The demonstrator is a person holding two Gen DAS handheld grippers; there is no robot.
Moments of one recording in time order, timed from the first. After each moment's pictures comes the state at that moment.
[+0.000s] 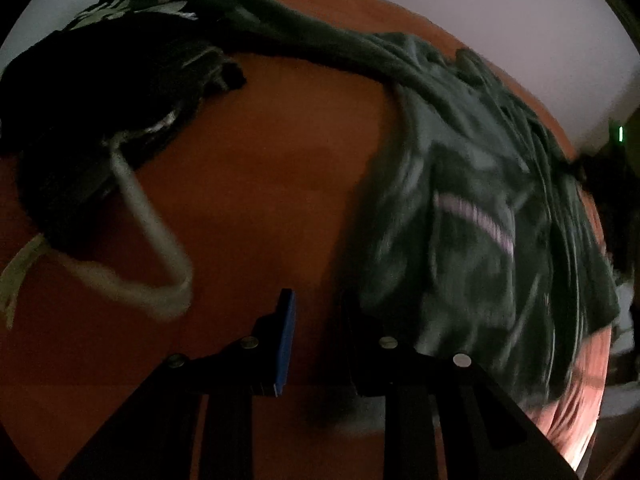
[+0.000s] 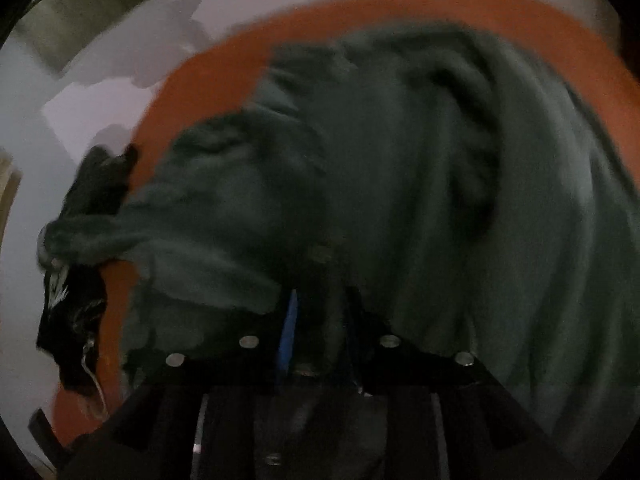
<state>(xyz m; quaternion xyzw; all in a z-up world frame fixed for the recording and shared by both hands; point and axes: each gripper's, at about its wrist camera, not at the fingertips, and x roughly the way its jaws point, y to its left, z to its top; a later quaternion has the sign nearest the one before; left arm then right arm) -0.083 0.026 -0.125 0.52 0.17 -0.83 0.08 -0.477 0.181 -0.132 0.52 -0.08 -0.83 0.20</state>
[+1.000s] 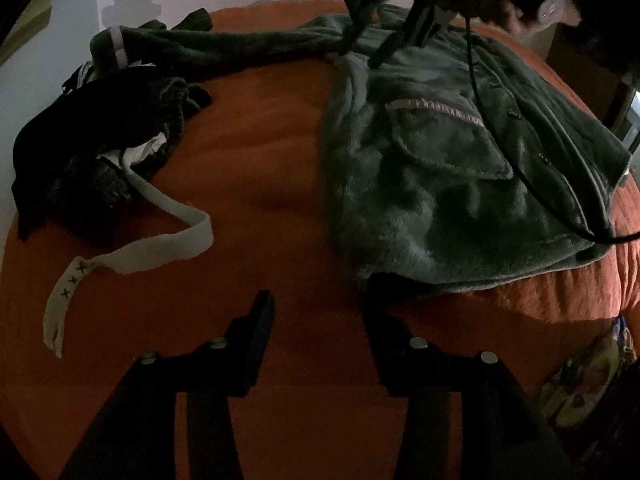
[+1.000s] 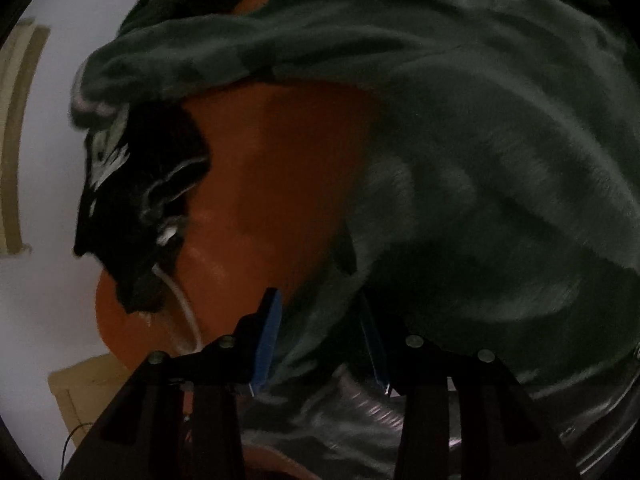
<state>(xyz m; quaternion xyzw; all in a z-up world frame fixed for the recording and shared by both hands) -0.015 0.057 -0.135 0.50 -0.02 -0.86 0.03 -0.439 -0.087 -0.179 0.72 0.00 -0.61 0.34</state>
